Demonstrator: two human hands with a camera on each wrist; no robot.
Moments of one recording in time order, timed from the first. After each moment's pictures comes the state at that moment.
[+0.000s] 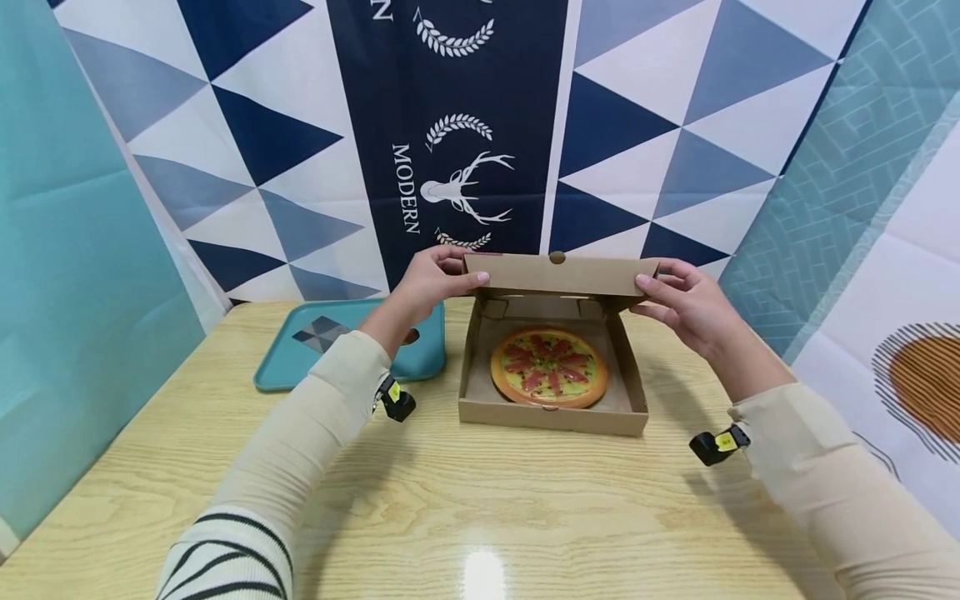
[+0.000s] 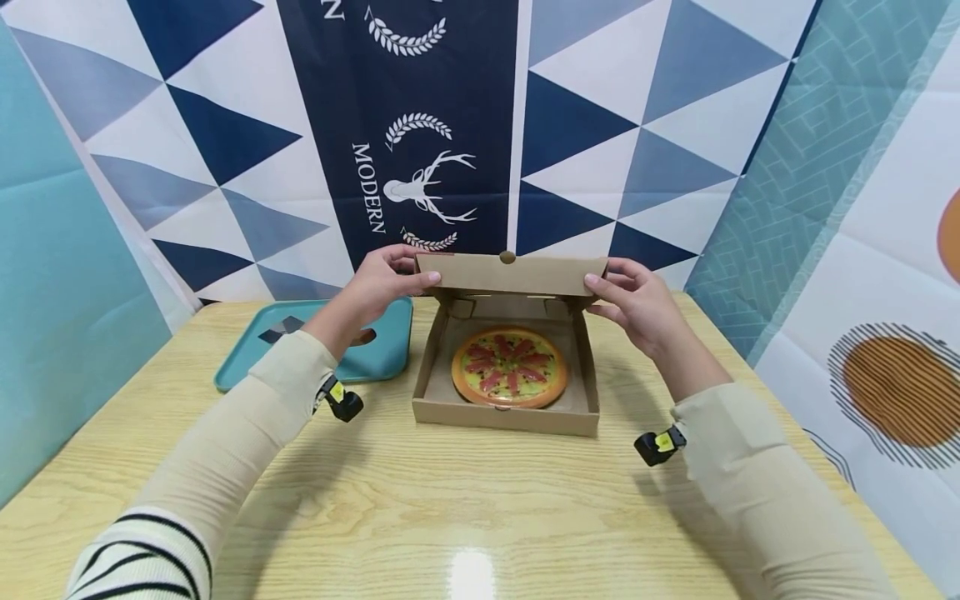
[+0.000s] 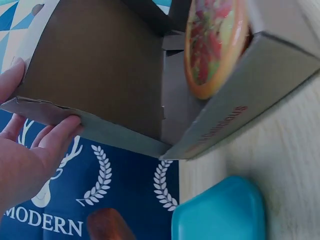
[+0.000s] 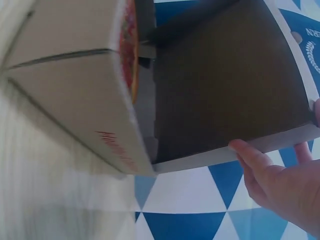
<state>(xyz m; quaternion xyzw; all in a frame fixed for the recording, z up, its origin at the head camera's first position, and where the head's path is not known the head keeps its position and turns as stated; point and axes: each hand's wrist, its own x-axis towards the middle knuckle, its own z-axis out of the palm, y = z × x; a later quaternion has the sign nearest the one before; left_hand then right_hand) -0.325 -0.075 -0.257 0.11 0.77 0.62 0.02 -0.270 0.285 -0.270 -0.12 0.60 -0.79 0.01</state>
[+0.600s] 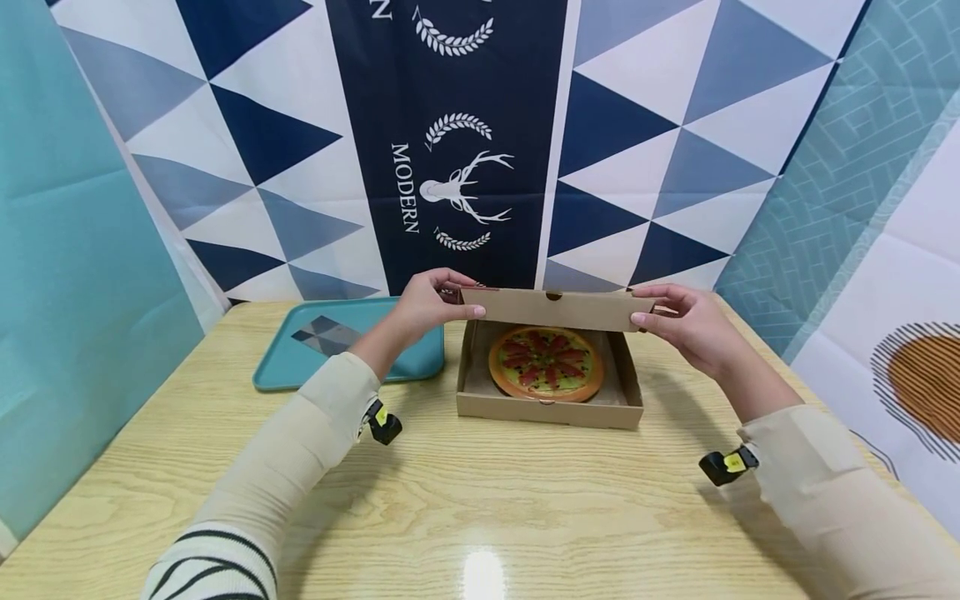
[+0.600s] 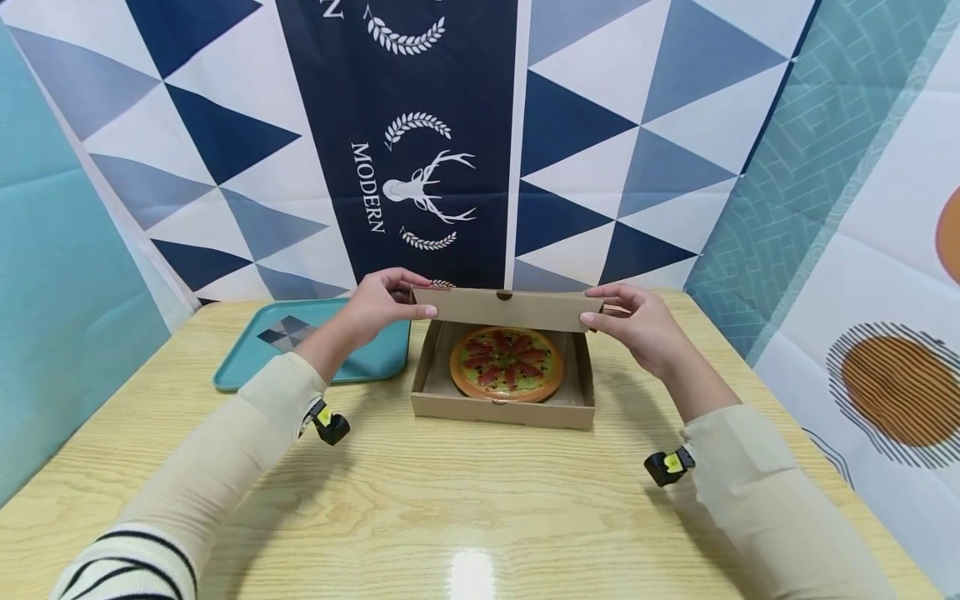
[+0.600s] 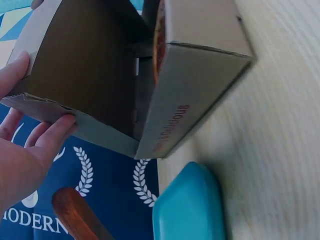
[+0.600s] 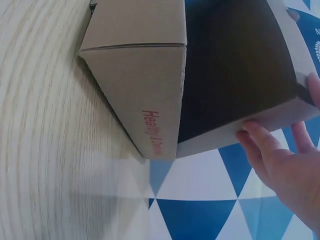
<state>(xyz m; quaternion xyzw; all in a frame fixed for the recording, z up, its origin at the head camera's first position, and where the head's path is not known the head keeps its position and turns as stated) -0.309 -0.083 -0.283 0.17 0.79 0.59 0.01 -0.259 0.293 -0.292 -0.17 0.70 -0.70 0.01</state>
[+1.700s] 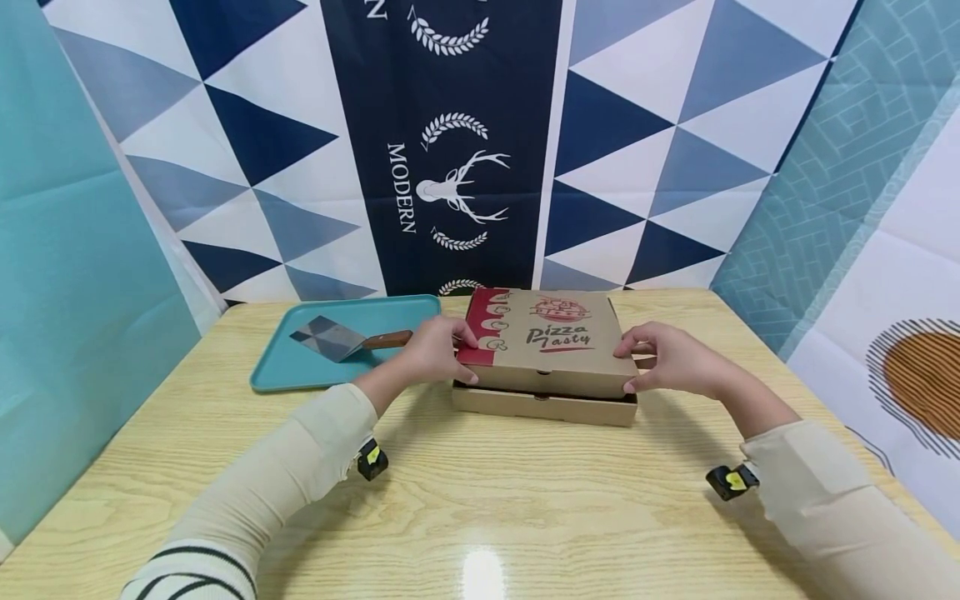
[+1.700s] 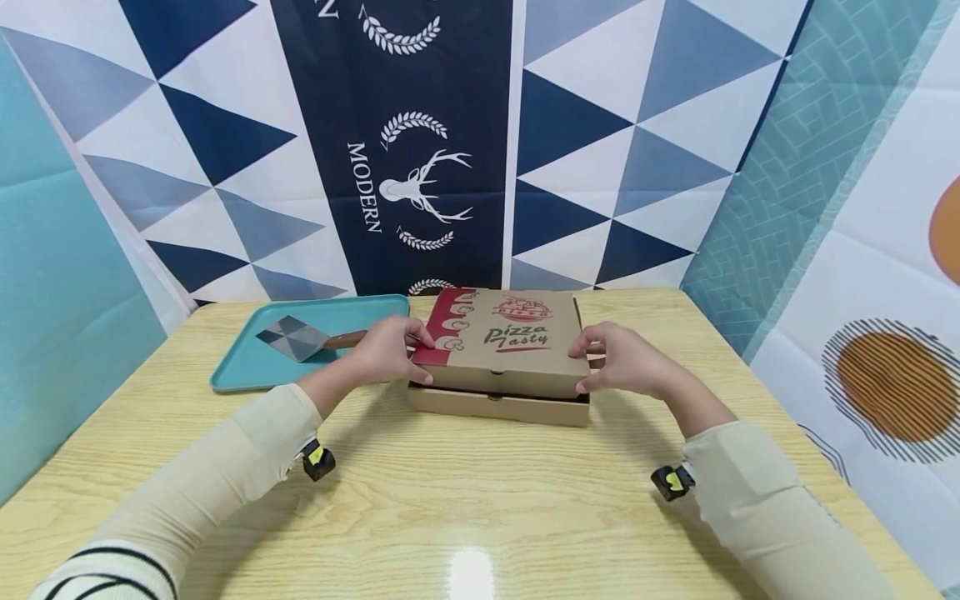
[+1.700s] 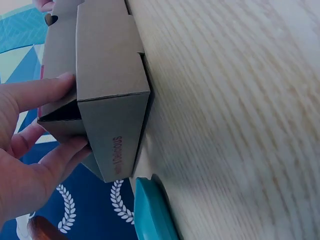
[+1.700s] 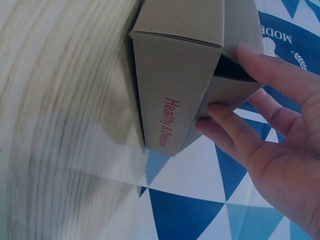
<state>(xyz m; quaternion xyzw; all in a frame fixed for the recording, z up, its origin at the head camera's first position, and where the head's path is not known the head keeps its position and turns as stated) -0.281 -0.073 -0.318 0.23 0.92 0.31 0.00 -0.246 0.288 -0.309 -0.22 0.90 -0.37 0.05</state>
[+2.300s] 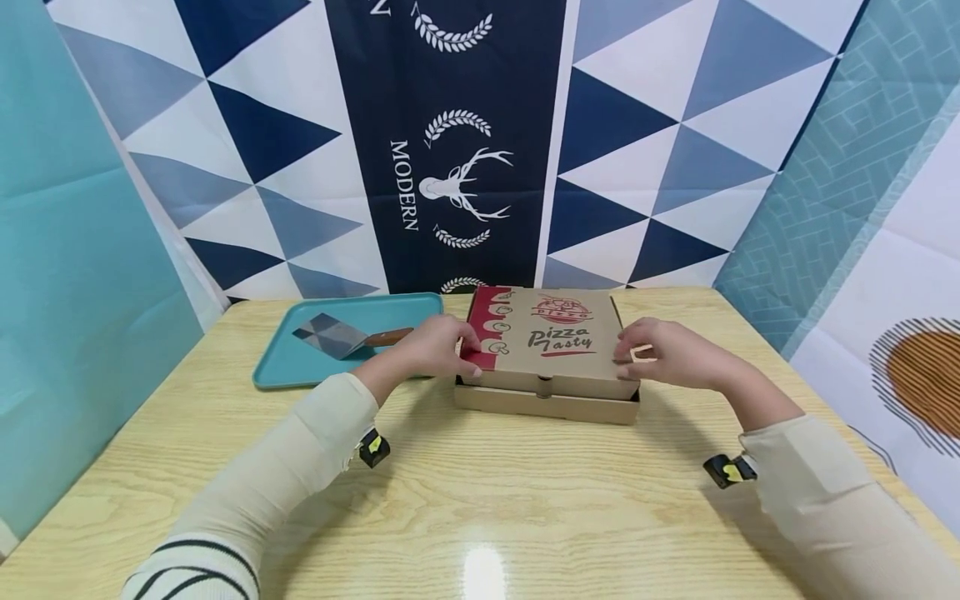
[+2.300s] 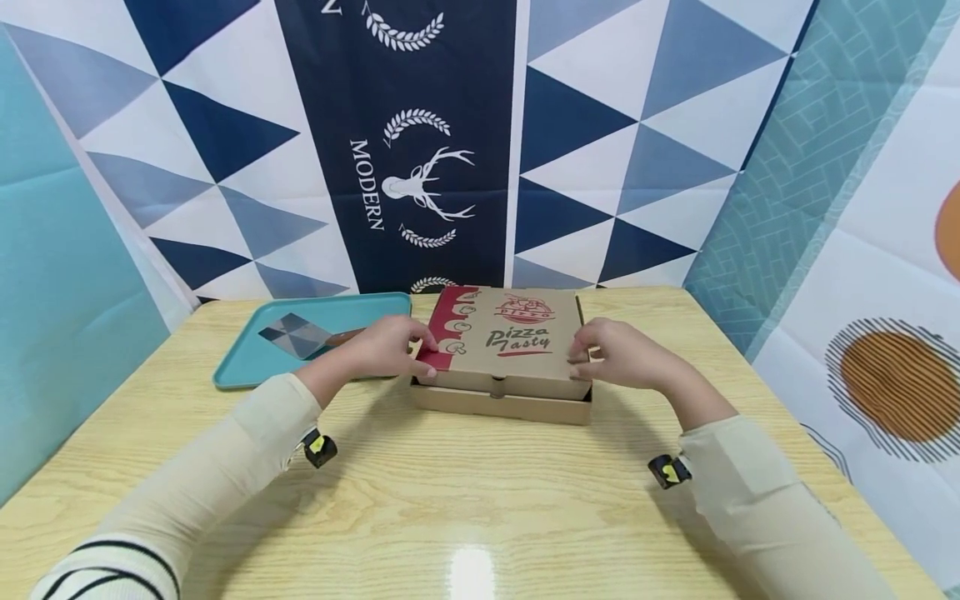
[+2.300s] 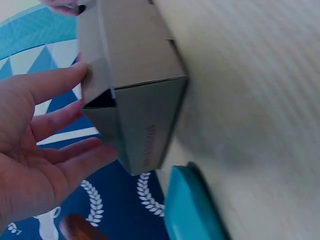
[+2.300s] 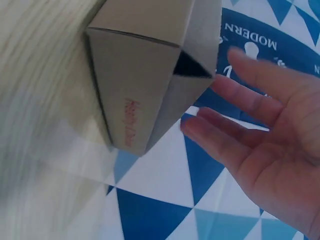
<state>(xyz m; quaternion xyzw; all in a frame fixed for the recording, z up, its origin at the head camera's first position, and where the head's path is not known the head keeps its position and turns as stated) -0.281 -0.074 -0.303 0.30 0.94 0.19 0.03 -0.240 0.275 -0.293 -0.29 0.93 -0.22 0.00</state>
